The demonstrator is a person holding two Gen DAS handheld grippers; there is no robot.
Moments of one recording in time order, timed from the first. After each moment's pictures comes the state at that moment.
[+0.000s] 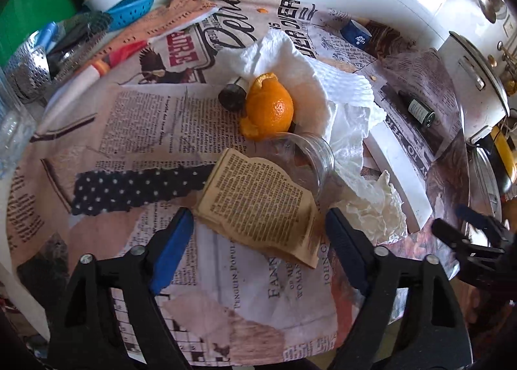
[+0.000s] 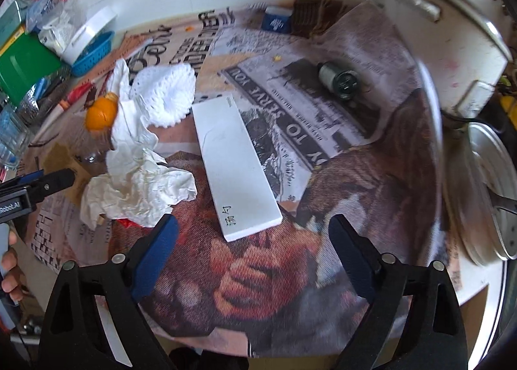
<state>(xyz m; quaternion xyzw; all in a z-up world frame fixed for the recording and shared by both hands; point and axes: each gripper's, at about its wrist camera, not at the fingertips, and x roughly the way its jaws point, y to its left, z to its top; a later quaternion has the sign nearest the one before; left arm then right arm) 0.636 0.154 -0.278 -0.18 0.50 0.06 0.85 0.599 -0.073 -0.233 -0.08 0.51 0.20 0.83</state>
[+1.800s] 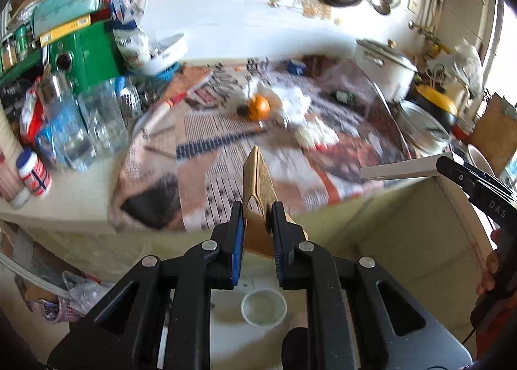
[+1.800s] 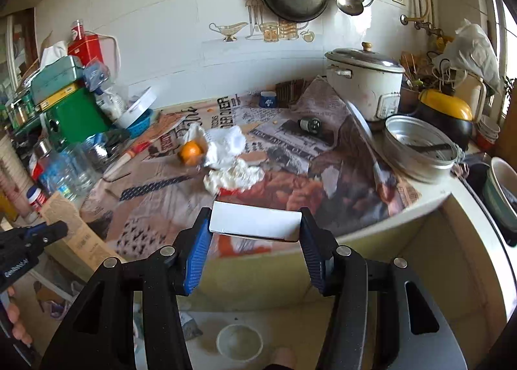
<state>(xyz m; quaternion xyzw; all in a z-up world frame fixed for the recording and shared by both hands) 0.369 0.158 -0.189 -0.07 0.38 -0.01 0.92 0.348 -0.063 -0.128 0.01 0.35 0.12 0.93</state>
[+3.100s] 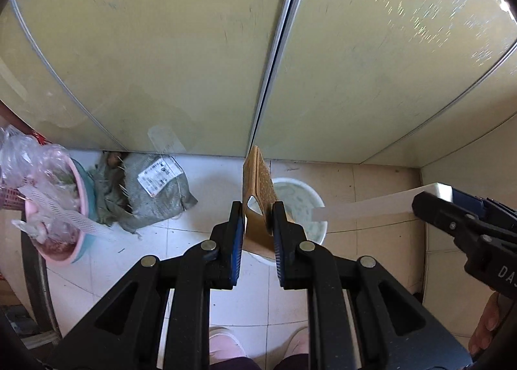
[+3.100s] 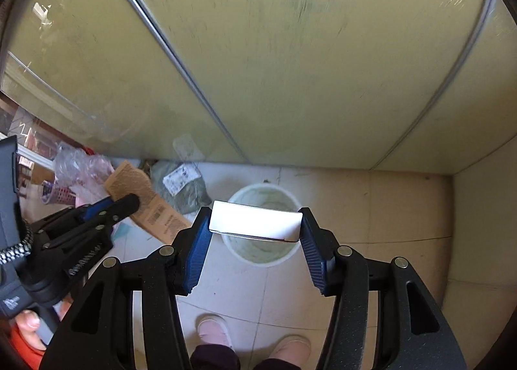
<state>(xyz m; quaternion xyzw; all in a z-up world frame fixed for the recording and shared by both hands) 0.370 0.136 -0.659 -0.14 0.55 0.08 0.82 0.361 -0.009 -0.567 -0.02 0.60 0.24 0.77</state>
